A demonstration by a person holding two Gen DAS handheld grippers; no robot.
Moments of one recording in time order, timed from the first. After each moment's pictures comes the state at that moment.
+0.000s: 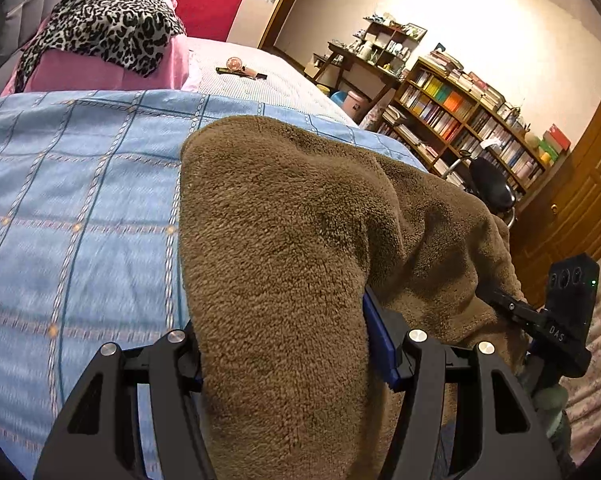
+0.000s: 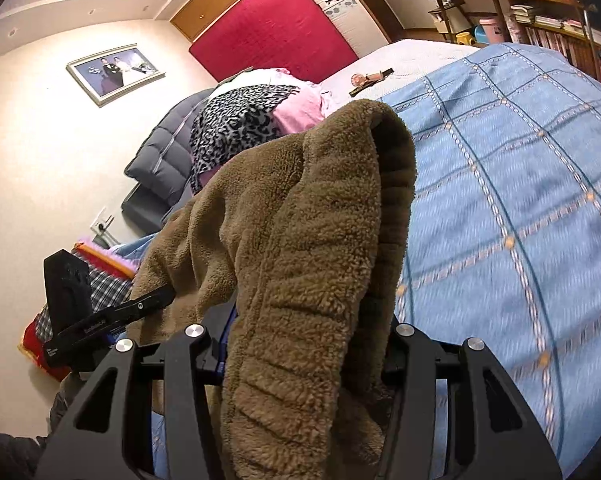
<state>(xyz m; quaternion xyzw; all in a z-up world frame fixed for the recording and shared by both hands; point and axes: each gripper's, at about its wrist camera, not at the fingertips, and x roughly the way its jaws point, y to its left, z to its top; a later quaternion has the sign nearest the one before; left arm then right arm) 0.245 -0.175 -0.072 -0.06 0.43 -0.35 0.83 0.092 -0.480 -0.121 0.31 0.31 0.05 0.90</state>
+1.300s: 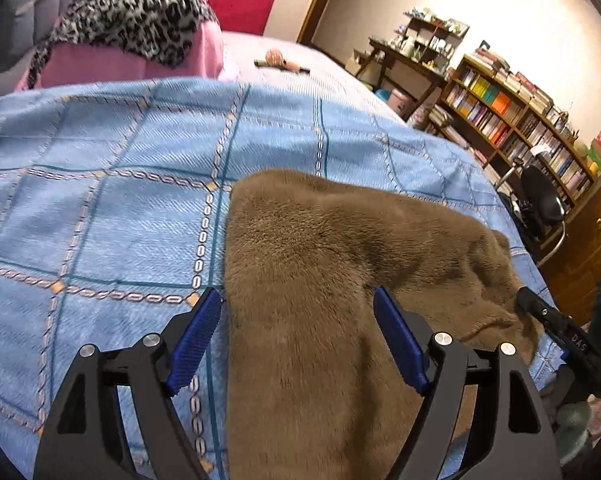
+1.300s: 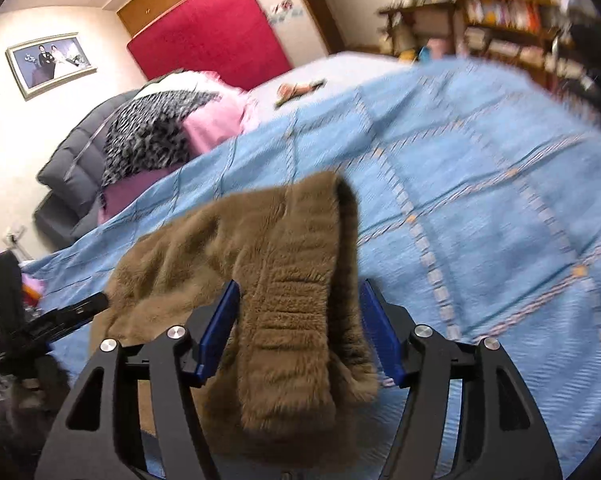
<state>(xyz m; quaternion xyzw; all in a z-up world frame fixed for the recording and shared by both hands) 0.339 -0.214 -0.127 -0.04 0.43 -0.28 0.86 0.175 -0.519 -0.164 0.23 0.31 -0.10 0.92</state>
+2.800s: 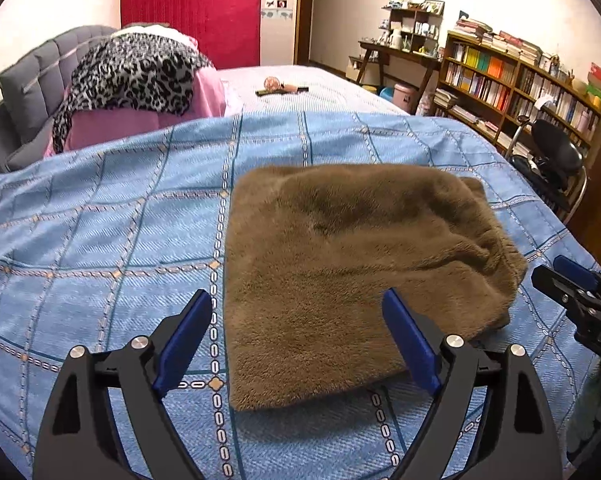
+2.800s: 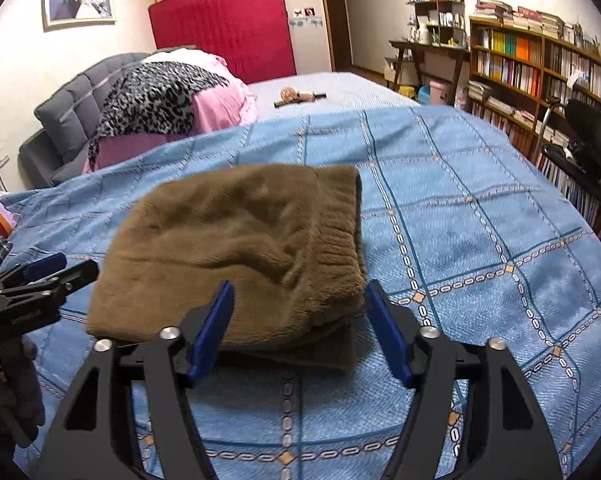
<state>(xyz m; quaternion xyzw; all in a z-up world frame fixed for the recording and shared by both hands) 0.247 -0.221 -0.101 0.08 0.37 -0.25 0.89 0.115 -0.440 -0.132 0.11 0.34 -0.12 0.93</state>
